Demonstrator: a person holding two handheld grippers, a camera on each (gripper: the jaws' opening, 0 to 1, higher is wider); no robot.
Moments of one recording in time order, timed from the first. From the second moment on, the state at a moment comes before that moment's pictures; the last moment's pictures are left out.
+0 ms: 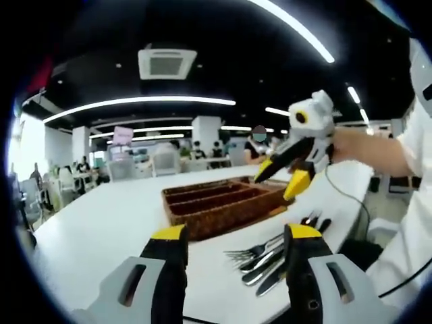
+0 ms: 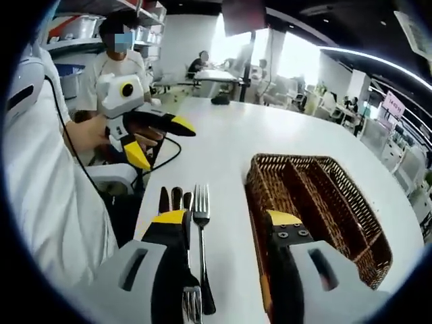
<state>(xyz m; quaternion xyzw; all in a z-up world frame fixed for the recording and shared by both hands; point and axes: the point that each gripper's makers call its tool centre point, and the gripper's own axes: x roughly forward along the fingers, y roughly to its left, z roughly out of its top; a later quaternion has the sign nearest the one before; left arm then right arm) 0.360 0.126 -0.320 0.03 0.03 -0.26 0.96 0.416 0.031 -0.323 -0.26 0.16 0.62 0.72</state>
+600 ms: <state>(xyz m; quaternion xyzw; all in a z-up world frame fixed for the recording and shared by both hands) 0.355 0.122 -0.330 0.03 0.04 -0.26 0.96 0.403 0.036 -0.370 -0.32 0.24 0.63 0.66</state>
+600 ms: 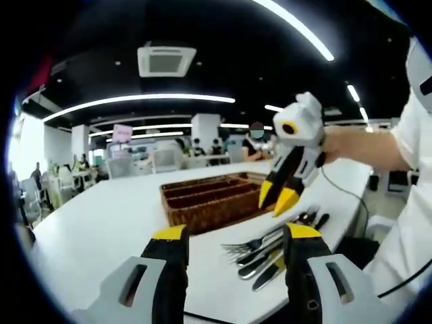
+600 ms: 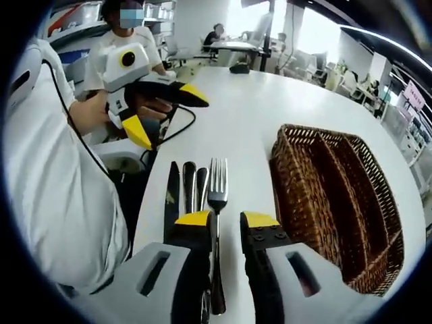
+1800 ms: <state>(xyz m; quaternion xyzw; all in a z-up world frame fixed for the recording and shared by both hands) 0.352 0.112 -0.337 0.03 0.04 -0.28 0.96 0.391 0.032 -0.399 -0.37 0.32 0.62 0.62</state>
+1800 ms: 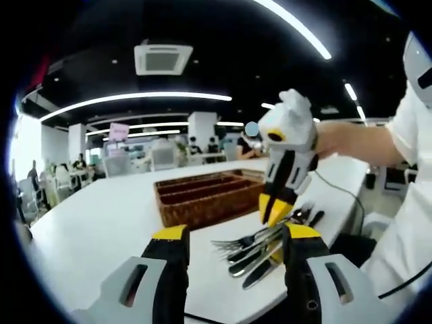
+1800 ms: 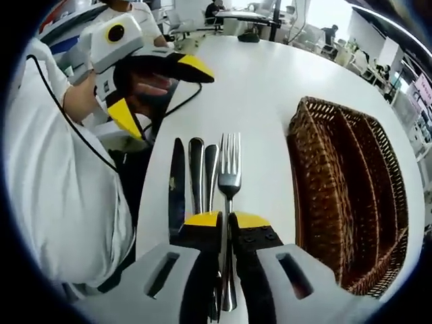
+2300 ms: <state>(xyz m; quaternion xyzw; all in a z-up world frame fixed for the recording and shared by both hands) 0.352 0.110 -0.334 0.02 0.03 -0.27 0.96 0.393 0.029 -0.412 -0.40 0.34 0.61 0.60</state>
